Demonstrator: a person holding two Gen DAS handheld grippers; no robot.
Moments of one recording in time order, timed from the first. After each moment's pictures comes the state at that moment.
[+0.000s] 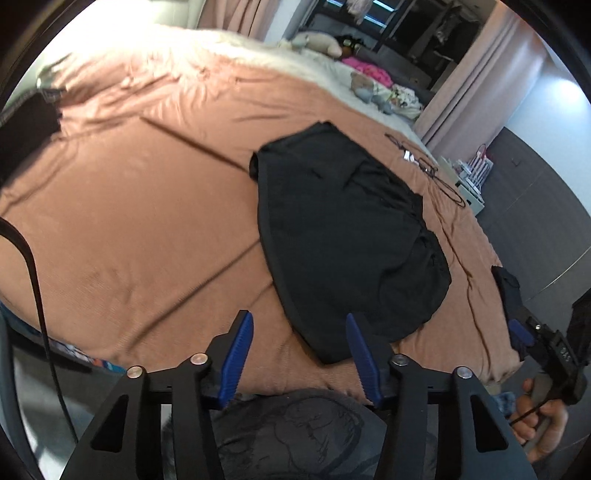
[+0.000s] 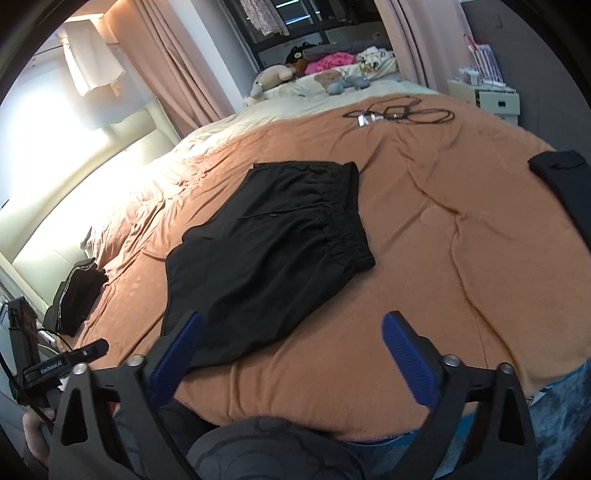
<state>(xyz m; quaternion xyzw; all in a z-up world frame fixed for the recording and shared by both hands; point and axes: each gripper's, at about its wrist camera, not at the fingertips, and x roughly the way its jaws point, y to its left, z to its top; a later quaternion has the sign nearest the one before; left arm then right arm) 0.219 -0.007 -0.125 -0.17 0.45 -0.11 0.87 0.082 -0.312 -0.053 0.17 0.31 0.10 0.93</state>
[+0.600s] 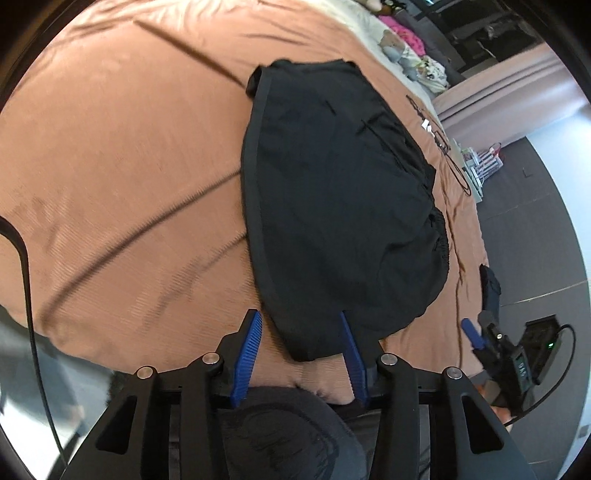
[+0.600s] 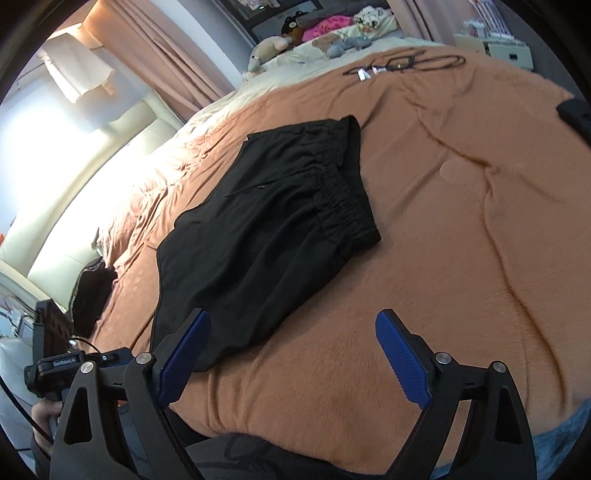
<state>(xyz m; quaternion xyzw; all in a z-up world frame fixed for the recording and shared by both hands) 0.257 -0.019 -0.174 -0.27 0.56 -0.13 0.78 0.140 -0.343 -0.097 0.23 0.36 0.15 0.89</state>
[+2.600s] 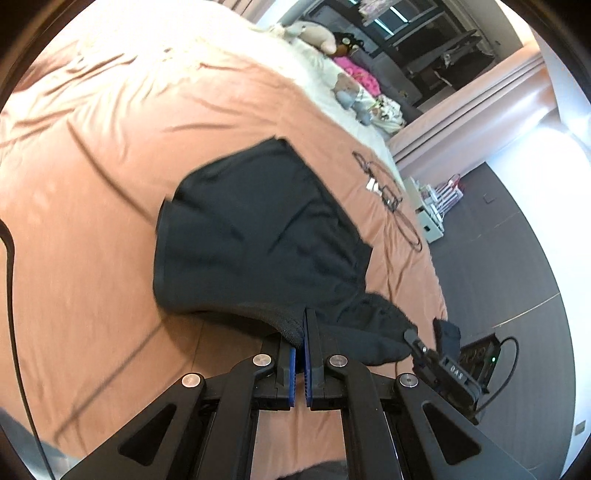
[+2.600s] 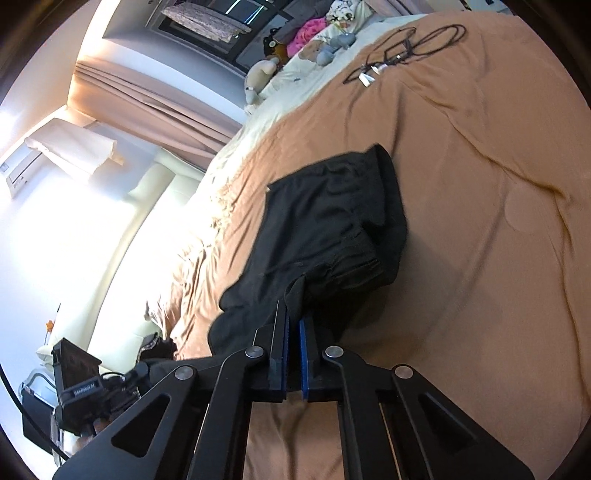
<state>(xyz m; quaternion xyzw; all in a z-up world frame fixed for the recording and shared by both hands) 0.341 -0.023 -0.065 -0.28 0.45 -0.17 0.83 0.209 -0.361 -0.080 0.38 0.31 0.18 0.85</state>
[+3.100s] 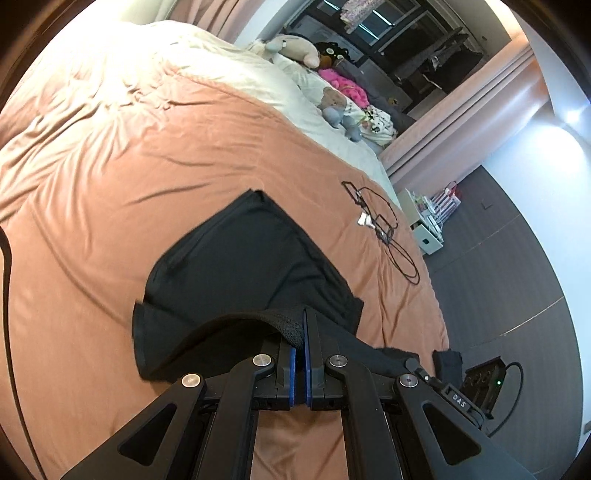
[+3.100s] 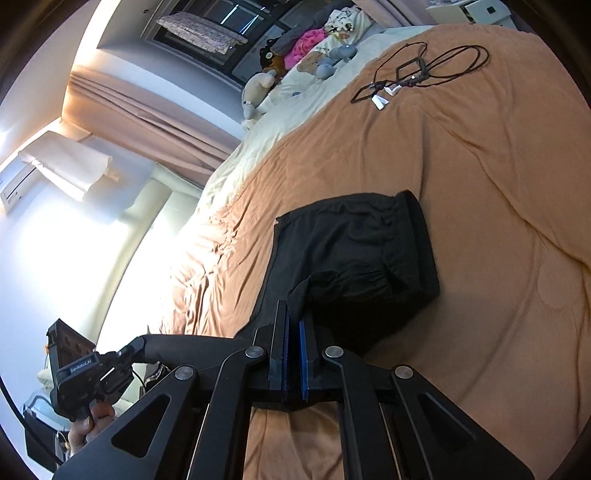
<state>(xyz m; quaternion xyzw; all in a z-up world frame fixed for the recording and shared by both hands) 0.441 -0.032 -0.019 -0.25 0.43 -0.18 0.85 0.264 -0.350 -0.046 0.39 0.30 0.16 0.86</state>
